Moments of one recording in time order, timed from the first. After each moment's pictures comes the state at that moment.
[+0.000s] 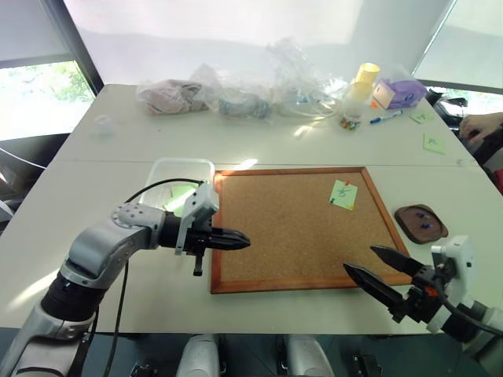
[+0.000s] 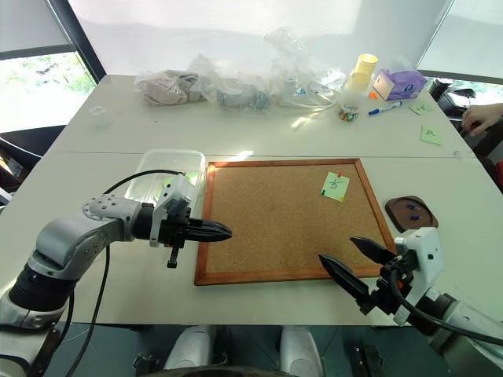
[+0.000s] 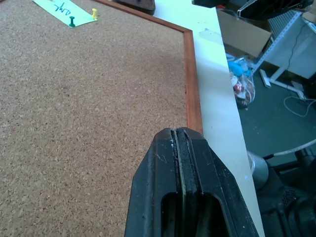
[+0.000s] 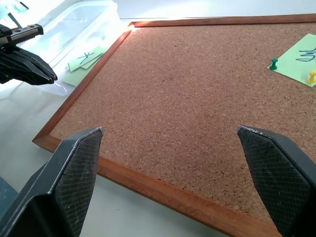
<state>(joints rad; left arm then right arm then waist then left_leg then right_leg) -0.42 0.70 -0.18 -0.33 -0.62 0.78 -1.11 0.62 -0.72 -0.57 -0.86 1.12 0.66 0.41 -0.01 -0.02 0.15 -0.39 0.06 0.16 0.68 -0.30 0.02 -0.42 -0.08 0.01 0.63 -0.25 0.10</state>
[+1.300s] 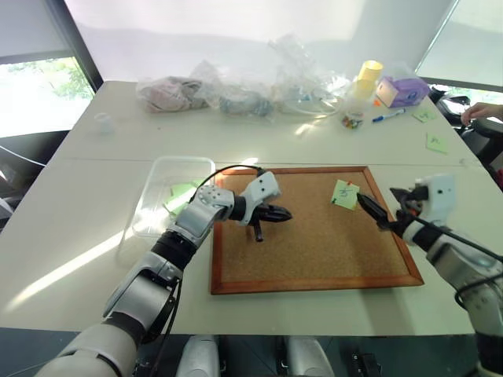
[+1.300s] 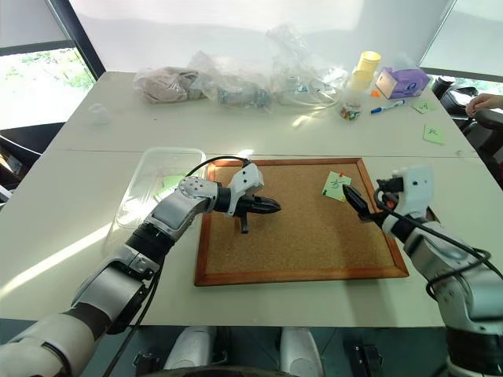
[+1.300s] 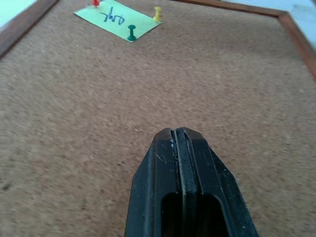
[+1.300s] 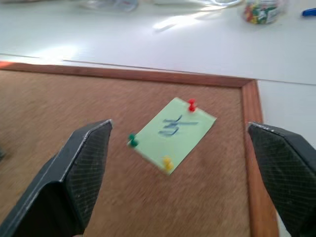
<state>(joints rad) -0.79 0.23 -0.42 0.48 -0.14 0.27 -1.02 -0.13 -0.66 -0.29 -0.27 0.69 0.65 0.24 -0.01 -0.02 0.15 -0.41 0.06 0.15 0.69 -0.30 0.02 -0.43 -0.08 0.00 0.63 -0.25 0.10</state>
